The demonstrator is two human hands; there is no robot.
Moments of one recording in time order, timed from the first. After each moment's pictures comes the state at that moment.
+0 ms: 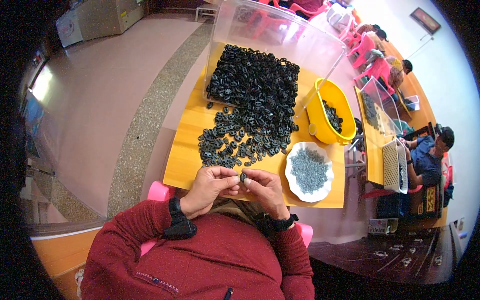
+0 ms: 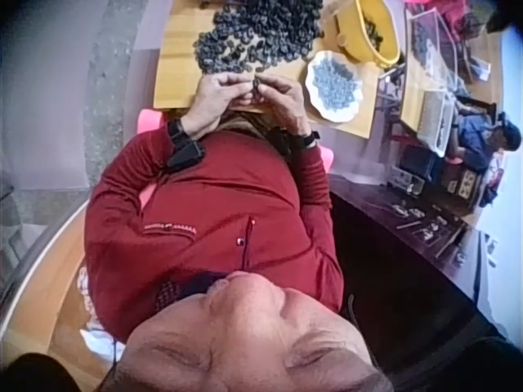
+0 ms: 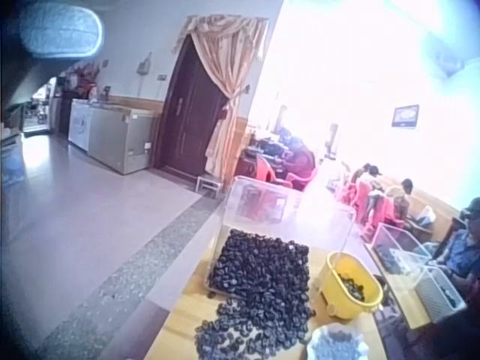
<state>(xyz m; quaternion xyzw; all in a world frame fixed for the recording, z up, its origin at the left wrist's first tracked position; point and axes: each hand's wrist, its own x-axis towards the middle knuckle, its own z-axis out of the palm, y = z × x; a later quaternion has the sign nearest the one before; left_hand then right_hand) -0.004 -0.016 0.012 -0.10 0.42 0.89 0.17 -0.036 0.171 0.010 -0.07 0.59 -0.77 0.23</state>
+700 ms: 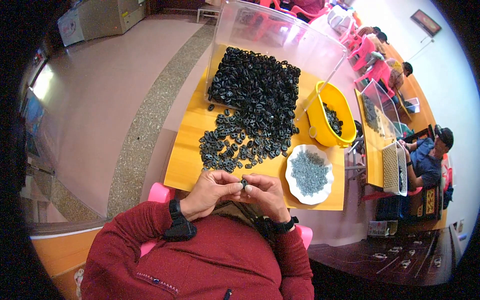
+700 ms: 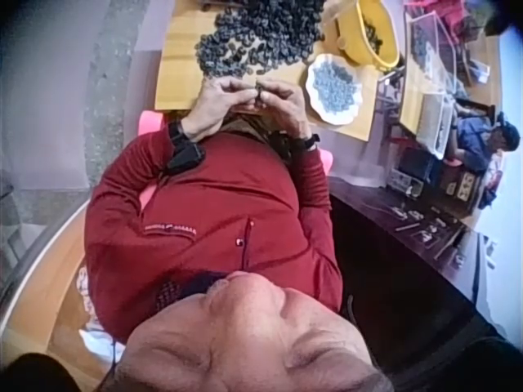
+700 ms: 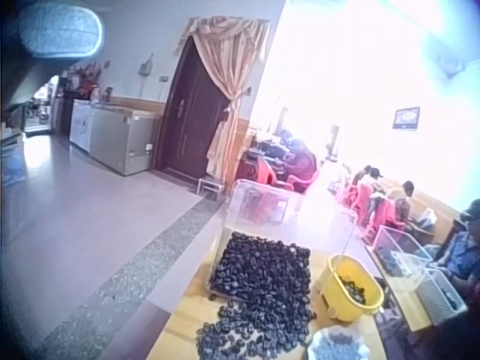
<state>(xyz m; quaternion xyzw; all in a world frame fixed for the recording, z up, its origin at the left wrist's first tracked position) -0.001 -0.018 0.013 -0.05 0.38 0.90 0.19 -0.032 0.175 0.010 -0.11 0.55 -0.80 0.23</state>
